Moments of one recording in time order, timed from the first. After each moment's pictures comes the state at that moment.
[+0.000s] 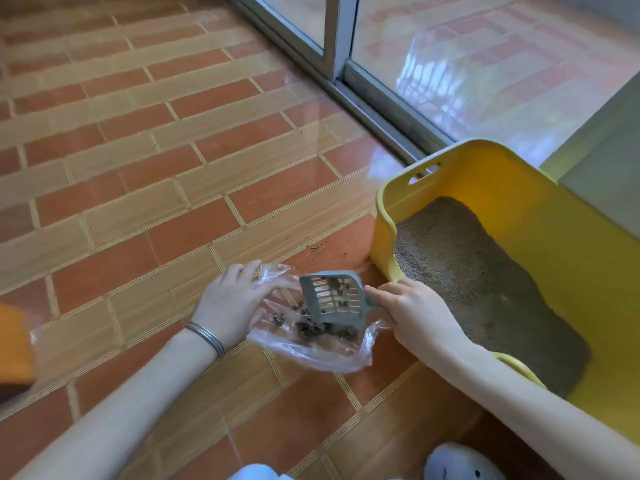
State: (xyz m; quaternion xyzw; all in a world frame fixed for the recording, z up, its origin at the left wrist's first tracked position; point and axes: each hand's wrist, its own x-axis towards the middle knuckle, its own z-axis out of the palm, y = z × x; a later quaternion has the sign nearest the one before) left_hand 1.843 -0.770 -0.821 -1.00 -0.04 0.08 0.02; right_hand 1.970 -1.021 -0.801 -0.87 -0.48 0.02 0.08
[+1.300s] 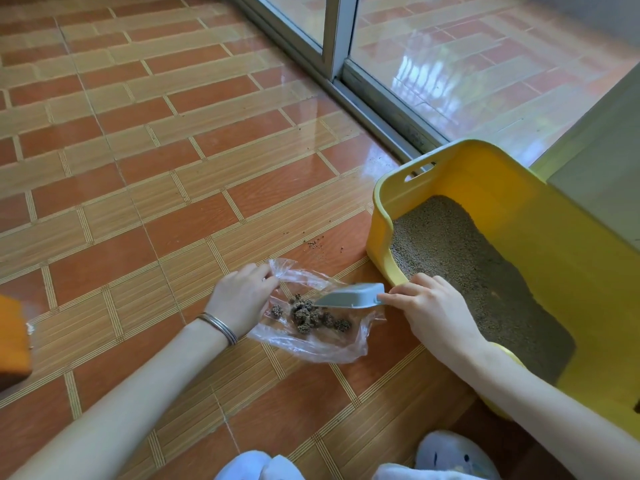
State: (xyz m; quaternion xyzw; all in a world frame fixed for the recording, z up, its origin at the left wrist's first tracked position) left_hand 1.848 -0.779 -0.841 -1.00 0.00 -0.05 -0.04; right_hand 1.972 -1.050 -0.798 -0.86 -0.50 -0.07 0.05
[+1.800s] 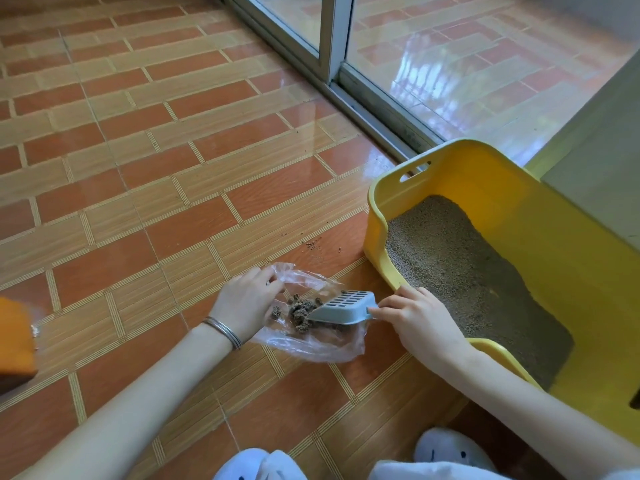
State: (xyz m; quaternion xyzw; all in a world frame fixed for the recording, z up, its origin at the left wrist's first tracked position) left_hand 1.848 -0.789 -0.840 -1.00 0.00 -0.04 -0.03; right_hand 1.960 -1.053 -0.810 -0.85 -0.53 -0.04 0.08
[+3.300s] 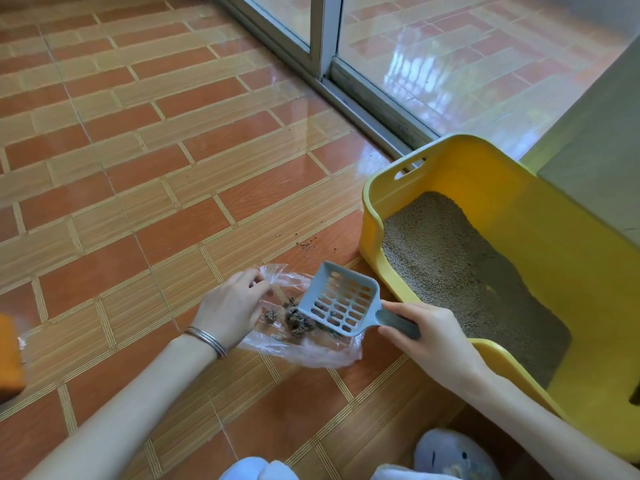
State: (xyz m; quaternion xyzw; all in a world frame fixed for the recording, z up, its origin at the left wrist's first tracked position) left_hand 1.841 -0.778 -0.841 -0.99 -0.03 -0.02 -0.12; right_hand 1.939 -1.064 -0.784 -0.90 -0.33 0.13 0.27
